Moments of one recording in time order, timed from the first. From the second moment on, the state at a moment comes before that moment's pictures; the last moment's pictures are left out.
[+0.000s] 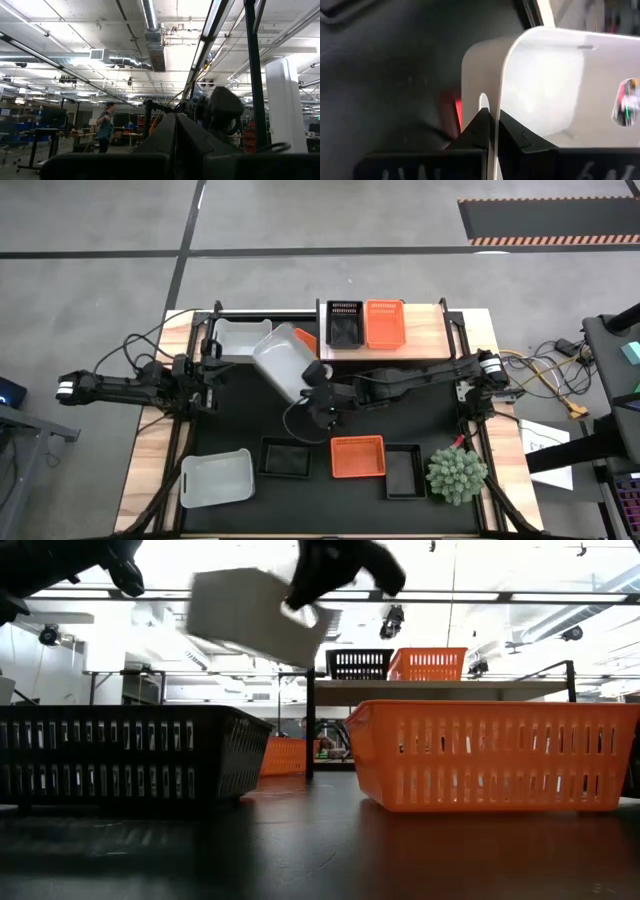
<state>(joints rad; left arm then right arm) 0.00 0.43 0.12 0.86 -0.09 0.01 0.17 1.89 1.76 -0.75 0.46 -0.86</state>
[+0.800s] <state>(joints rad) 0.00 0.43 0.12 0.85 -0.09 0.01 0.04 1.73 2.26 -1.57 0.45 -0.23</state>
